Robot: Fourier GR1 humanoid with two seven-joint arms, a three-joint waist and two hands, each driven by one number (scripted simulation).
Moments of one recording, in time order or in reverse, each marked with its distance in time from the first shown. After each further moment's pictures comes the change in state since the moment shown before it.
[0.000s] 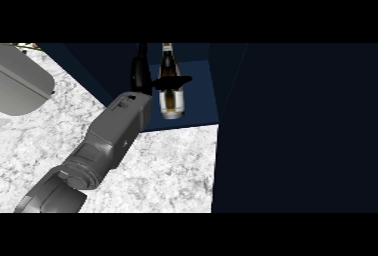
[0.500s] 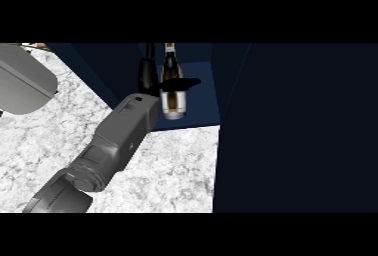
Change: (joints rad) left arm 0.005 -0.034 0.025 -0.028 0.012 -0.035 -0.053; right arm 0.015 0.009 0.010 -0.004 0.000 0.002 0.004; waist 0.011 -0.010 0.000
